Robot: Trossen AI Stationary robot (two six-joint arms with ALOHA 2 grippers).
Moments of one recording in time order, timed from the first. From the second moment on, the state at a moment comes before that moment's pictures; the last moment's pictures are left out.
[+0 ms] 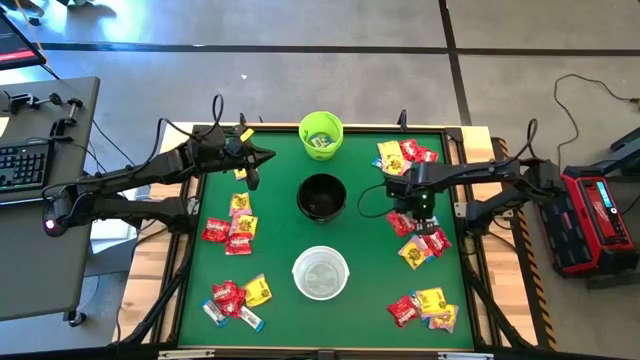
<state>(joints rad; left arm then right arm) 0.42 0.90 0.71 -0.16 0.02 0.01 -0.22 1.41 0.79 -1.14 -0.09 -0.19</state>
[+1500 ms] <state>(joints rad) 0.42 0.90 0.71 -0.16 0.02 0.00 -0.05 1.58 0.74 -0.99 -0.02 -0.22</state>
